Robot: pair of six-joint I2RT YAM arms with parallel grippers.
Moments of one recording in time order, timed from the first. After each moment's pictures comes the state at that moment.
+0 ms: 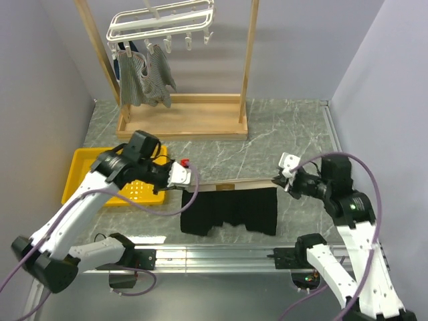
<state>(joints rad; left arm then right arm) -0.54 1.09 1.20 -1.05 0.70 0.97 0.17 0.68 0.97 -0.90 -0.70 -0.74</state>
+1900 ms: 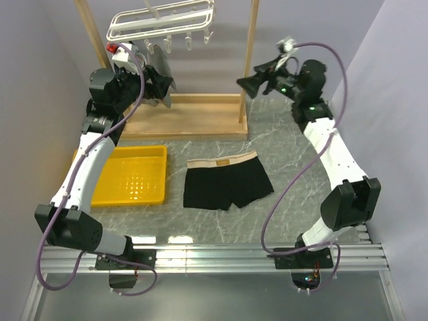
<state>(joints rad) -0.16 1.39 1.49 -0.07 0.35 -0.21 0.15 1.58 1.61 0.07 -0.70 0.17</state>
